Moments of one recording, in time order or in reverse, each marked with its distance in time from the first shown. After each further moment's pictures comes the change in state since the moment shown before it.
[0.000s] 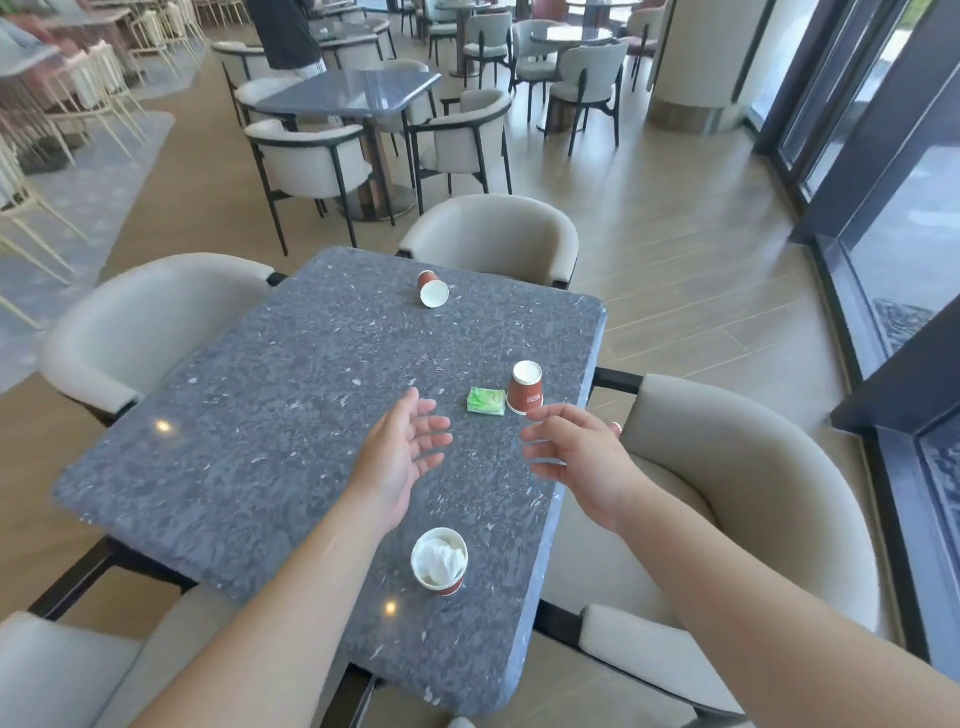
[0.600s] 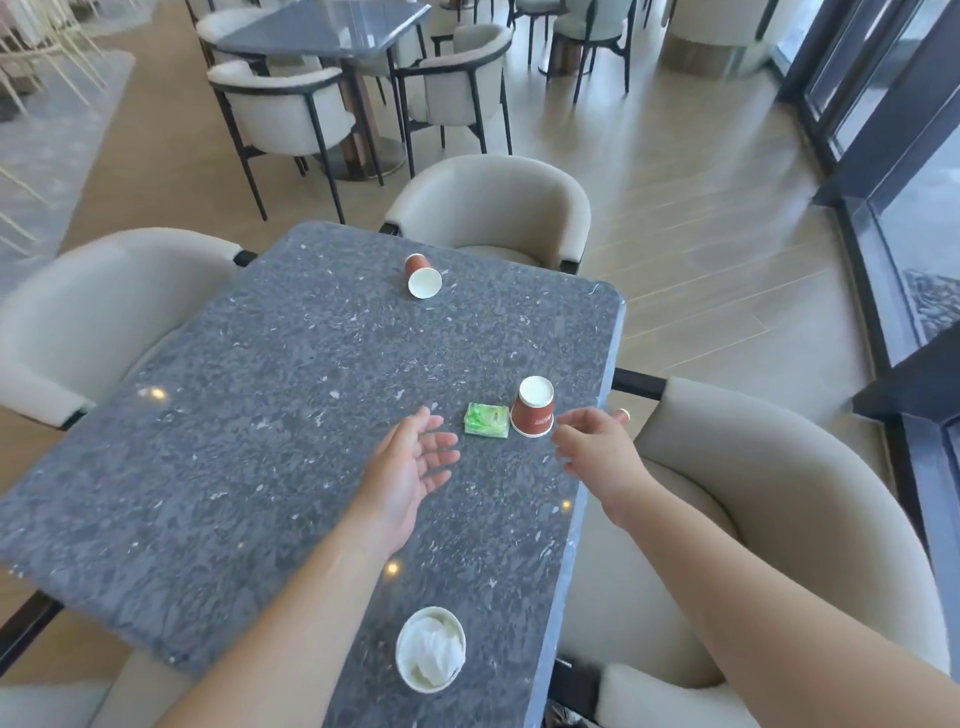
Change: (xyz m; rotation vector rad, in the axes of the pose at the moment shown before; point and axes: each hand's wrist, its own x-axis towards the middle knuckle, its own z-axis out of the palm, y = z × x) left_hand 0.110 -0.016 0.019 0.009 0.036 -0.147; right_hand 0.152 0.020 -0.033 -0.331 0.232 0.052
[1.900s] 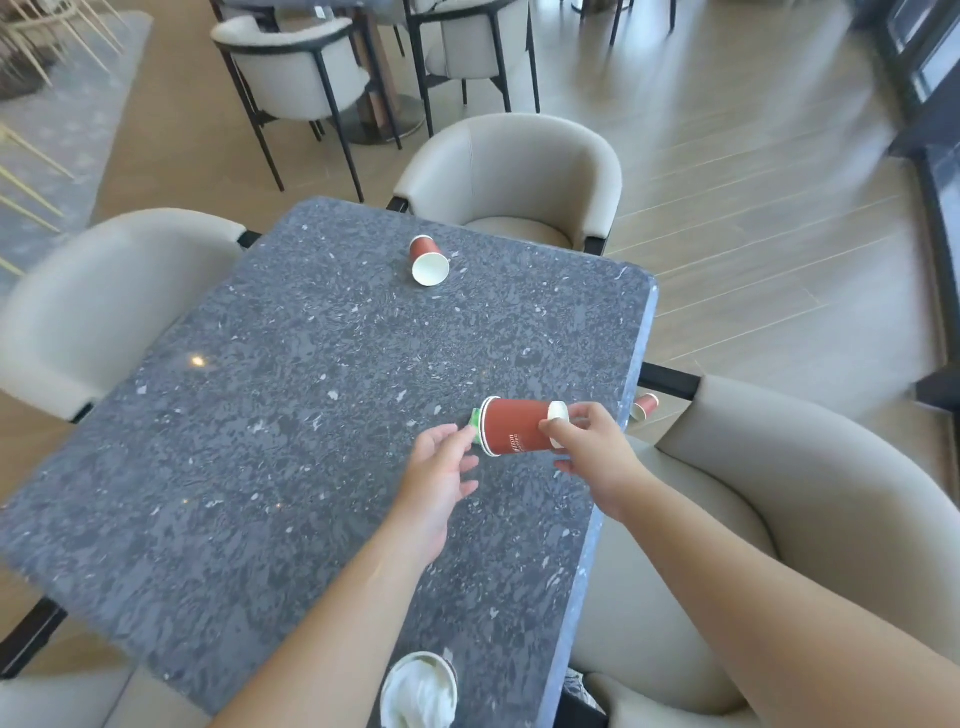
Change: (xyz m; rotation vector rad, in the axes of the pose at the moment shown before) left_hand 0.047 -0.019 0.040 0.152 0.109 -0.036; right_hand 0.080 0.016 0.010 0.100 -0.108 0.101
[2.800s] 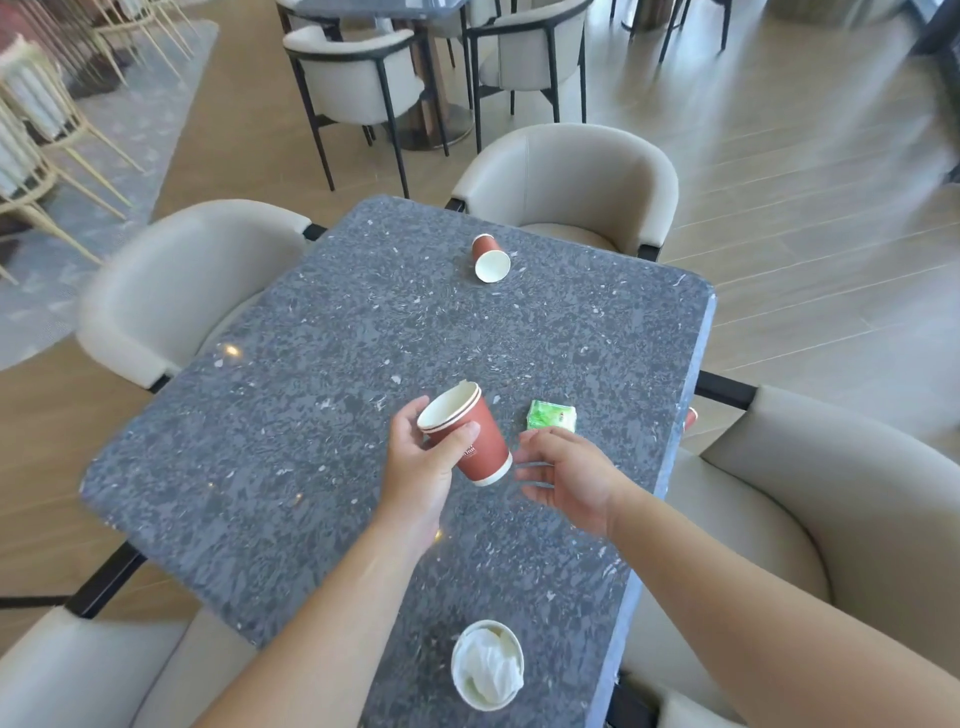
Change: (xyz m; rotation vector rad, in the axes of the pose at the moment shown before) left_hand -0.005 -0.001 -0.087 -0.186 0.101 0.269; right_hand -0.048 0.000 0.089 0.225 -0.387 0.182
